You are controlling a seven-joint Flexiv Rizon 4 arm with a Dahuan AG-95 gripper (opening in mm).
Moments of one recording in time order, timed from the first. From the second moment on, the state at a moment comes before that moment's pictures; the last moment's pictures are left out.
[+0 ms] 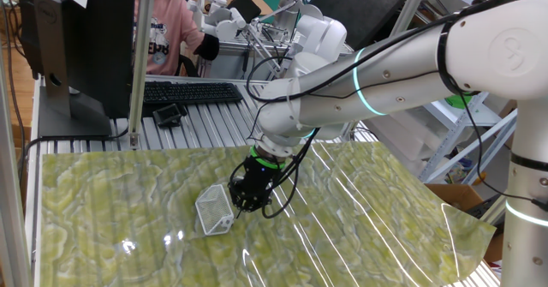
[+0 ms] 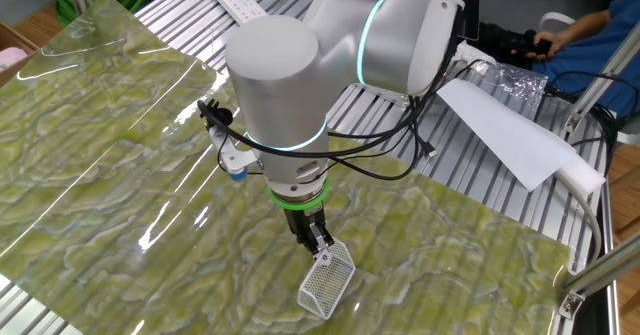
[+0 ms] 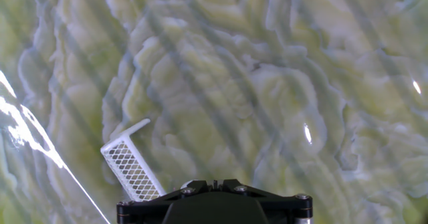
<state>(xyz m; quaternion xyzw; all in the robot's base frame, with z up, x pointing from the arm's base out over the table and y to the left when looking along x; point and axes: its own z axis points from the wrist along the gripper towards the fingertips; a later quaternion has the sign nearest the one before) 0.575 0.105 0.027 -0.26 -0.96 -0.08 0.05</state>
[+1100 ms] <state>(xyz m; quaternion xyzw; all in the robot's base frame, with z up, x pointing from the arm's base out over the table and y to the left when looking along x) 0.572 0.107 0.012 -0.26 -0.96 -0.08 0.06</state>
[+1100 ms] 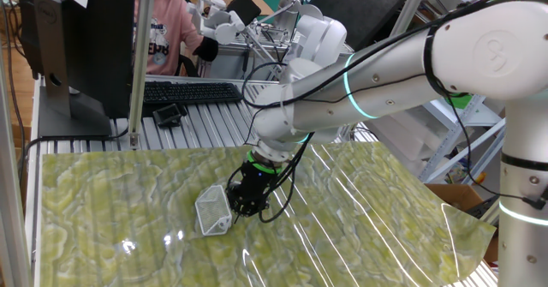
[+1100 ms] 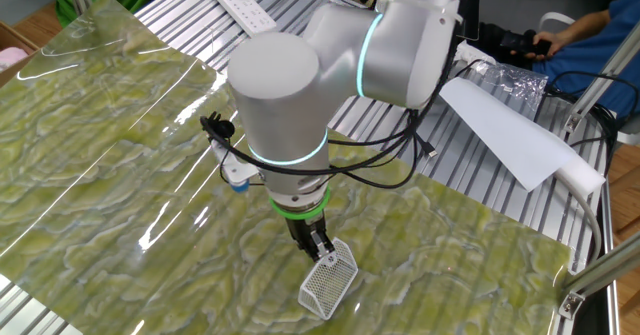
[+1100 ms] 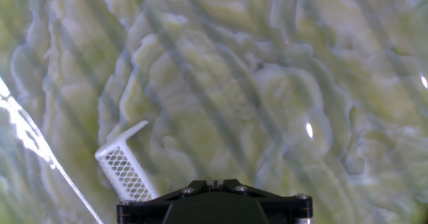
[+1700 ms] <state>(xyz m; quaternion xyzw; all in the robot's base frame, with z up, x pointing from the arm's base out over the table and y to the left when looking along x) 0.575 0.109 0.007 -0.28 -0.95 -0.14 0.08</state>
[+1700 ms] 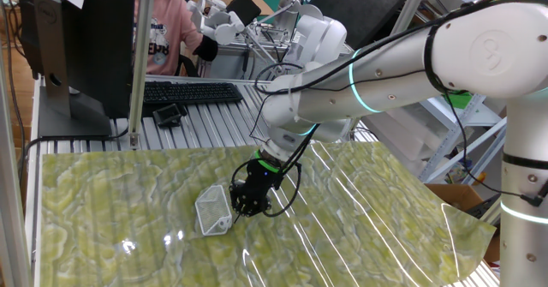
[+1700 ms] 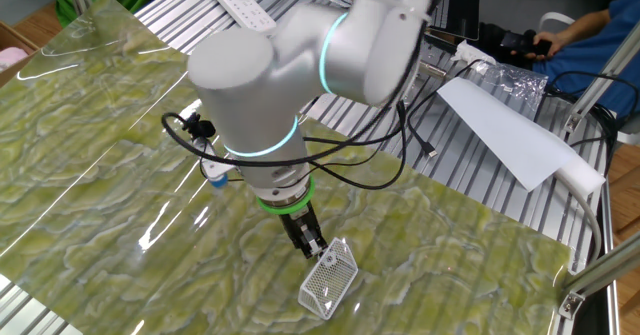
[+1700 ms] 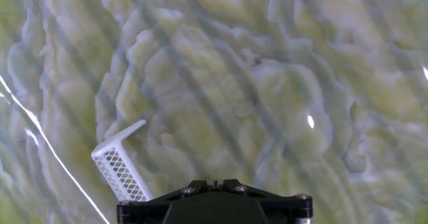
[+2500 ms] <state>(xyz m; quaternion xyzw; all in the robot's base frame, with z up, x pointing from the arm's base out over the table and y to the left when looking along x) 0.579 0.108 0.014 -0.28 -0.95 -0.15 0.08</state>
